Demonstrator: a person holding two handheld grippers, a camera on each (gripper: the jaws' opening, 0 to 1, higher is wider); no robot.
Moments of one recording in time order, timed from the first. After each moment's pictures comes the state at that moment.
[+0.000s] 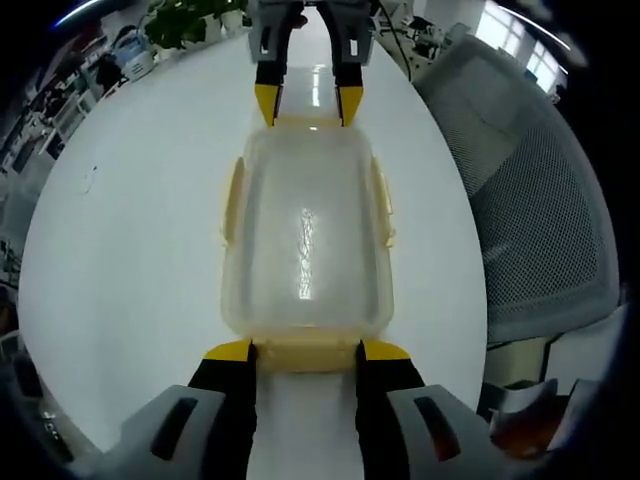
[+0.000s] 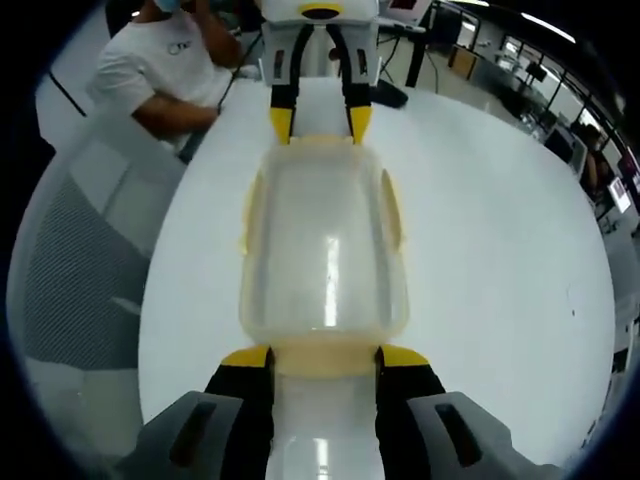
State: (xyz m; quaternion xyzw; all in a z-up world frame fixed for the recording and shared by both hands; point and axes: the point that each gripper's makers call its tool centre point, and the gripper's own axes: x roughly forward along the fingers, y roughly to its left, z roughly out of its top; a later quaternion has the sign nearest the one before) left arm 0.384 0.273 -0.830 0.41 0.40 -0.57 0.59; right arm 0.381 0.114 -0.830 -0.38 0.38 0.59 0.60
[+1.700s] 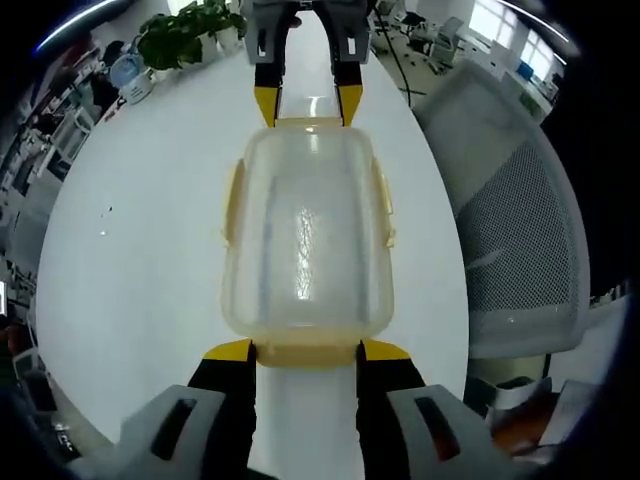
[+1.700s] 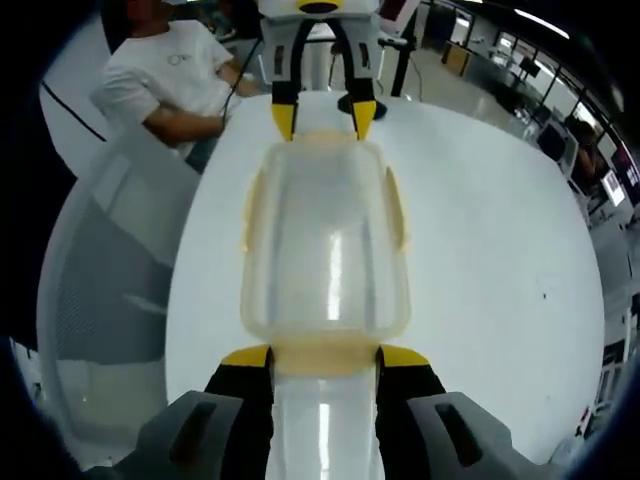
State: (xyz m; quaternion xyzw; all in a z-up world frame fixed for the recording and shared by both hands) left arm 0.401 0.235 -0.773 0.43 0.39 -0.57 0.58; right arm 0.389 0.075 -0.776 -0.38 0.39 0.58 0.61
